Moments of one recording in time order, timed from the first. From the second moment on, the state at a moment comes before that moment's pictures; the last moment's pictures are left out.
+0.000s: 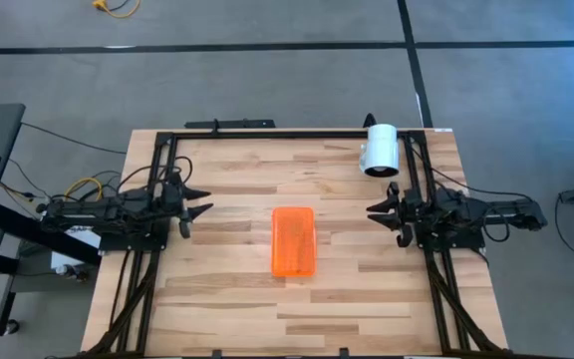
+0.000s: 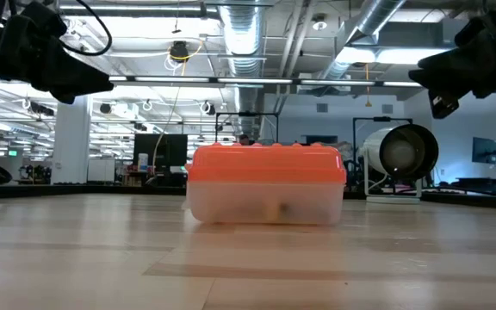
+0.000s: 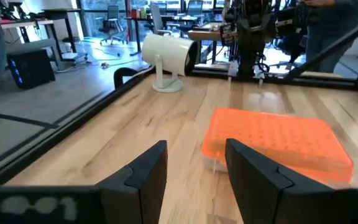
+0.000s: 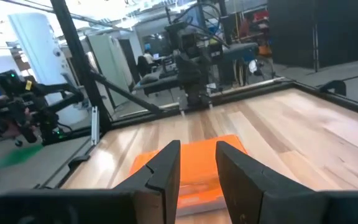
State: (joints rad) left arm -0.05 0.00 0.14 -0.25 -0.32 -0.05; right arm 0.05 0.00 0.01 0.01 0.01 0.21
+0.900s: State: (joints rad) left arm -0.05 0.07 0.01 0.04 -0.07 -0.06; right arm 0.03 0.00 0.01 0.01 0.01 0.27
